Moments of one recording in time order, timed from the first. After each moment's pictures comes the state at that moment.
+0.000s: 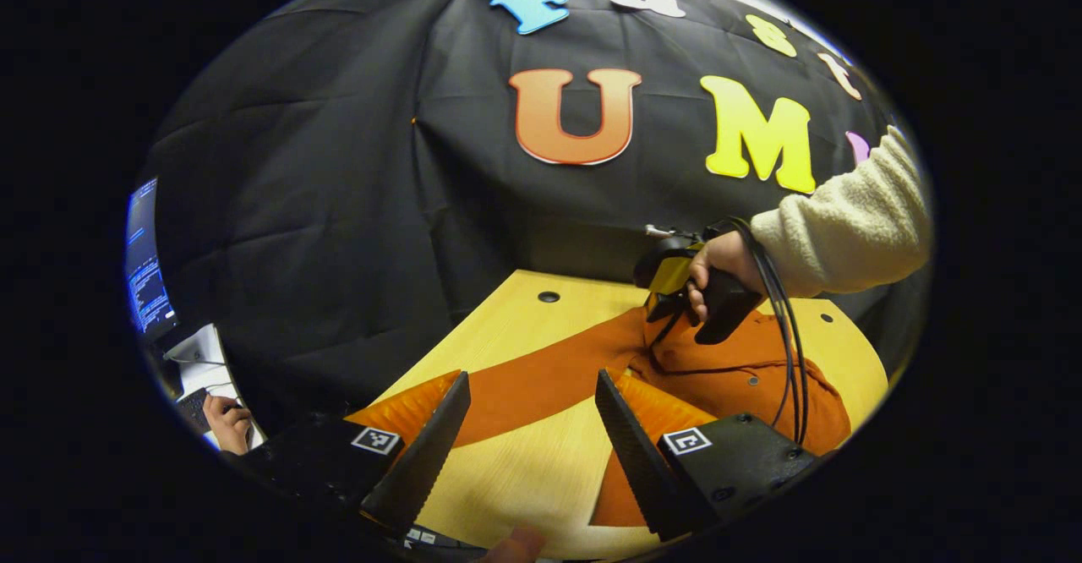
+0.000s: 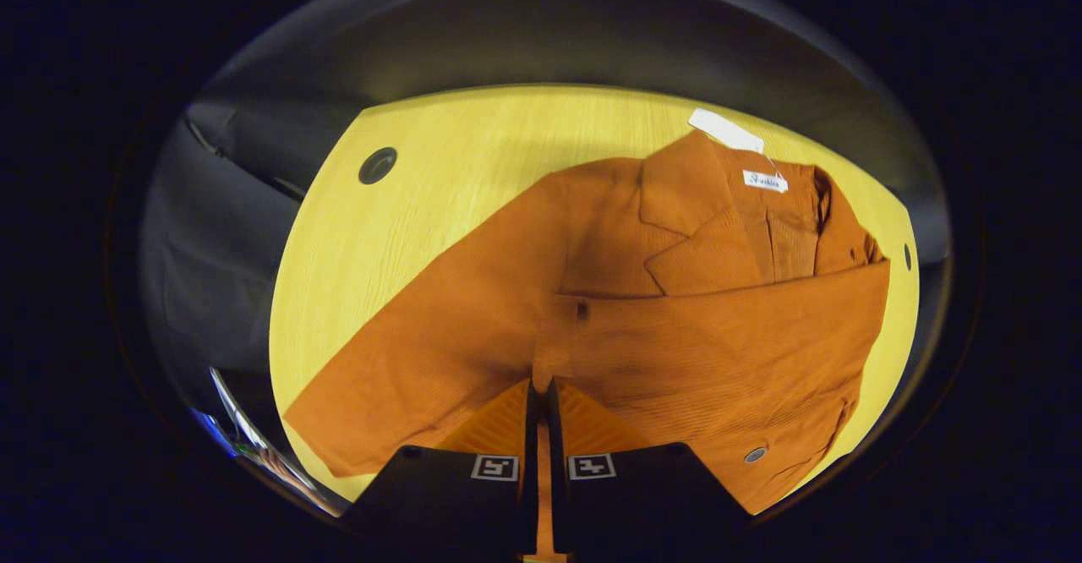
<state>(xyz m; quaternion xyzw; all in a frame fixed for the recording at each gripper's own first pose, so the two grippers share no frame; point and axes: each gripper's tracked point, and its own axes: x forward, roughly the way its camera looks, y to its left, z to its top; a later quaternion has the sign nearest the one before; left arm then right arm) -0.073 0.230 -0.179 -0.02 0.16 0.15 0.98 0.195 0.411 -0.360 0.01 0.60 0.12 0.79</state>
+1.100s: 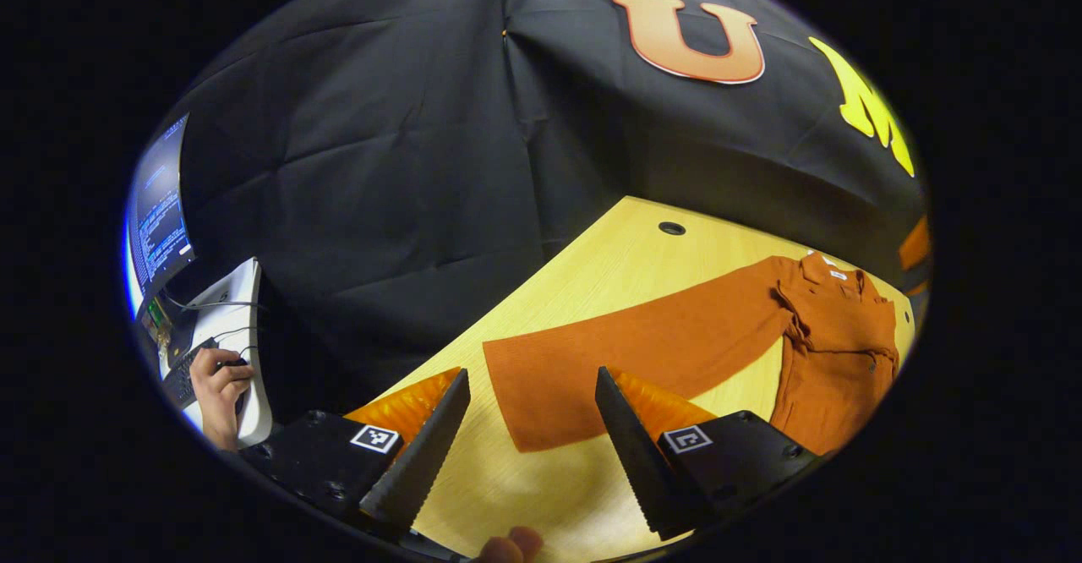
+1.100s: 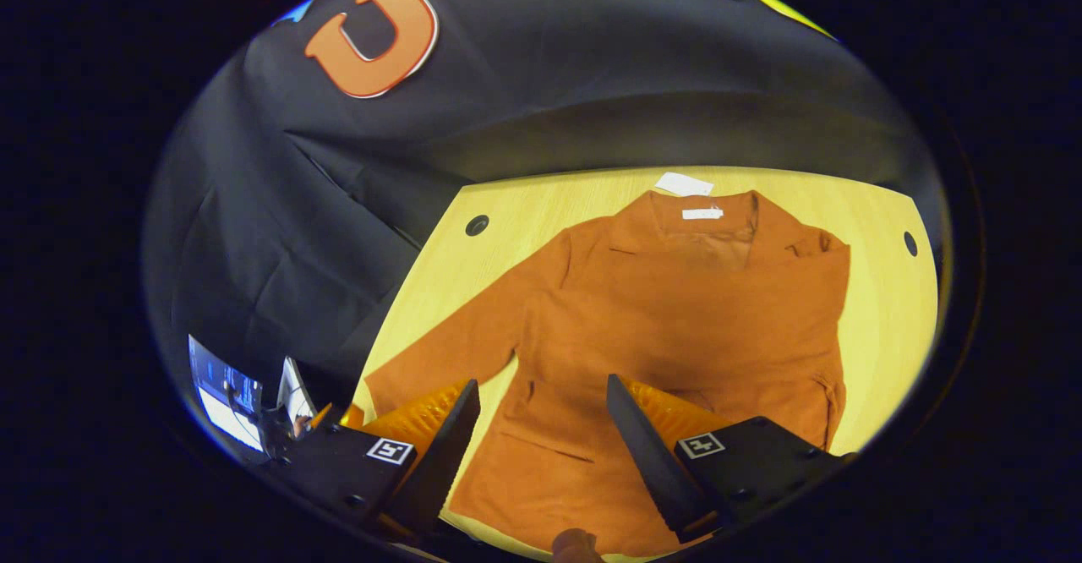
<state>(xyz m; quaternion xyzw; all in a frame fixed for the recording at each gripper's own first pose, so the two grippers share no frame) -0.033 0.359 -0.297 -0.06 0.26 0.29 0.92 0.100 0.287 -0.228 0.08 0.47 0.28 0.84</state>
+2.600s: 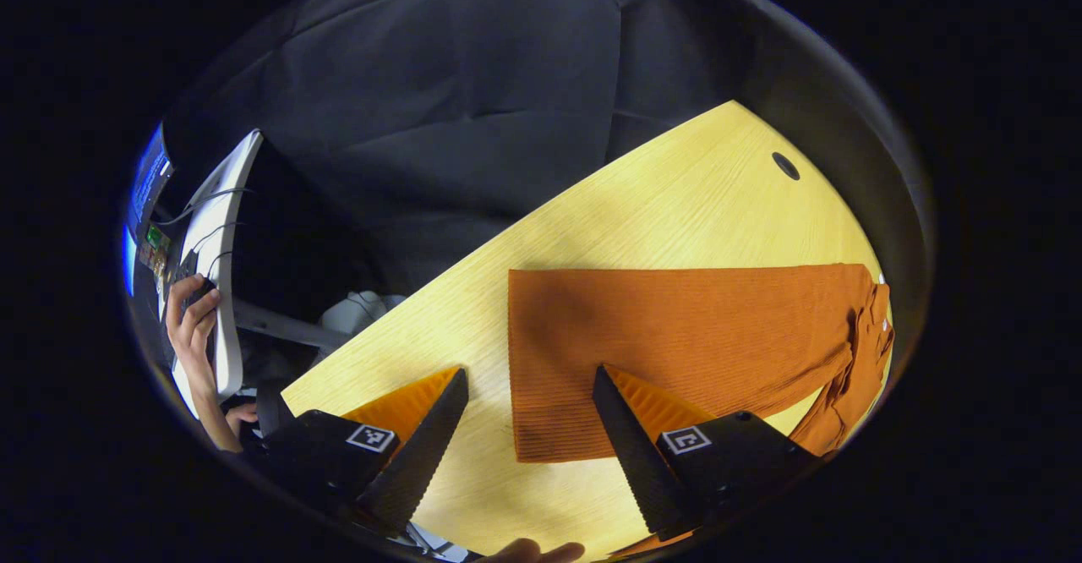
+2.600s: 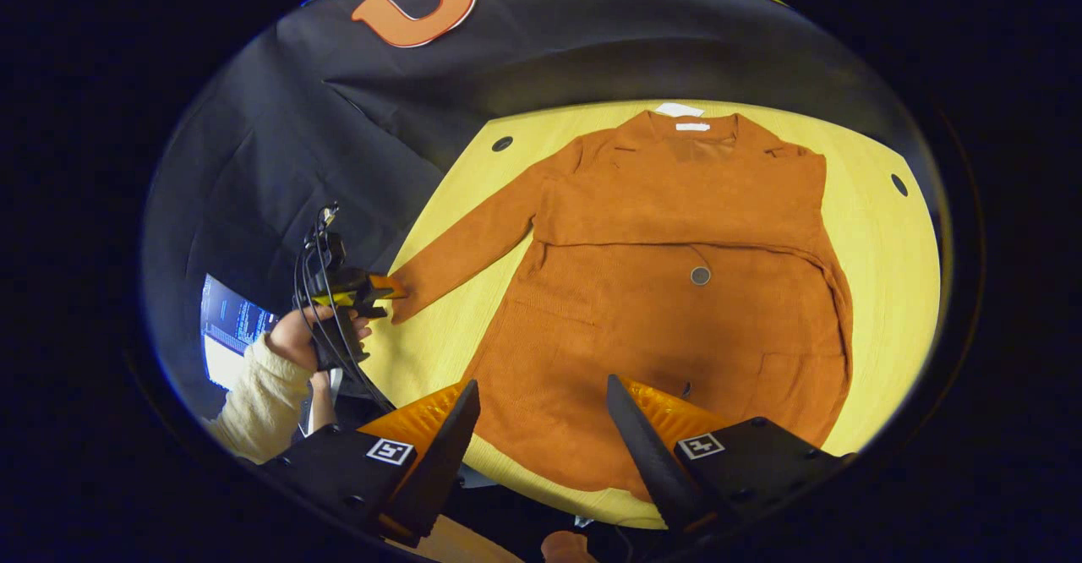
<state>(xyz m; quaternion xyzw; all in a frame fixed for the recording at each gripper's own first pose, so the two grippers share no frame) -0.022 0.390 -0.367 -0.23 0.49 0.34 0.77 -0.027 0.241 -0.257 0.06 0.54 0.31 0.78</state>
